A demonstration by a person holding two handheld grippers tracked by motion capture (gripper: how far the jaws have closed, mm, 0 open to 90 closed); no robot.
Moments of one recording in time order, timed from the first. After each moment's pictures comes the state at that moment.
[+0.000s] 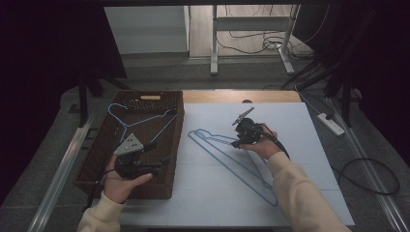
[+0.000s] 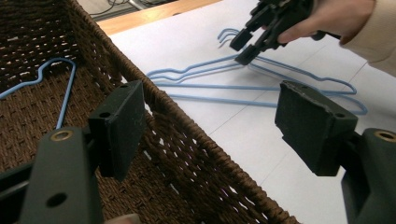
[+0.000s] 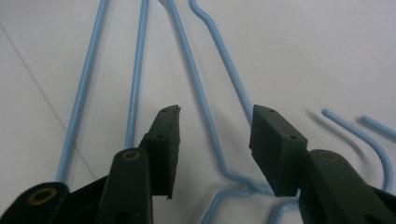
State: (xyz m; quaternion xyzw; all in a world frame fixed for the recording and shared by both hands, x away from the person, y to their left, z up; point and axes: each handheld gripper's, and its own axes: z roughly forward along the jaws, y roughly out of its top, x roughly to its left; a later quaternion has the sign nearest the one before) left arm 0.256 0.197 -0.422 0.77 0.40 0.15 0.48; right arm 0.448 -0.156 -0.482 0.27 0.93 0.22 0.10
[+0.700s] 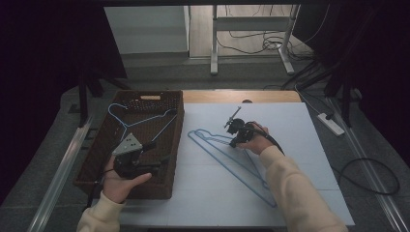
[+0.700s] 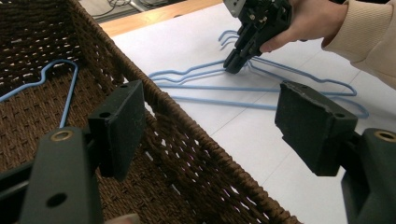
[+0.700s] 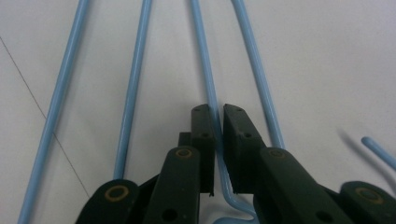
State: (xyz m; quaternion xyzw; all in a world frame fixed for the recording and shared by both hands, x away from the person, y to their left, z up) left arm 0.256 0.199 -0.421 0.77 0.40 0.16 0.48; right arm 0.464 -0.136 -0.497 0.23 0.96 0.15 0.06
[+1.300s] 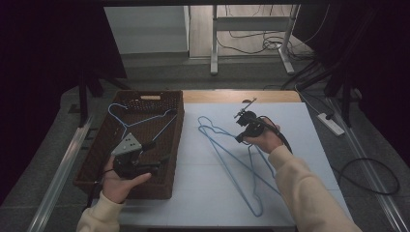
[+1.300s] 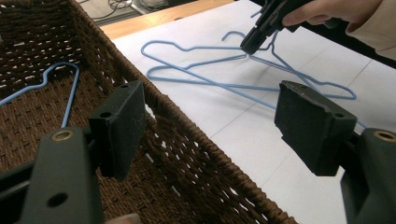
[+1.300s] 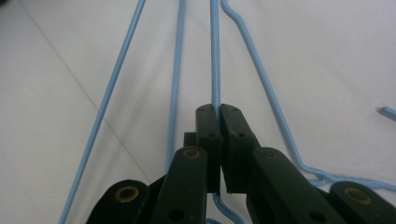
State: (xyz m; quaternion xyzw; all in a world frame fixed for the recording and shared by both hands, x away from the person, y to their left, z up) left arm 0.254 0.200 -0.419 0.77 0.40 0.16 0.48; right arm 0.452 -0.160 -0.451 0.31 0.93 0.20 0.03
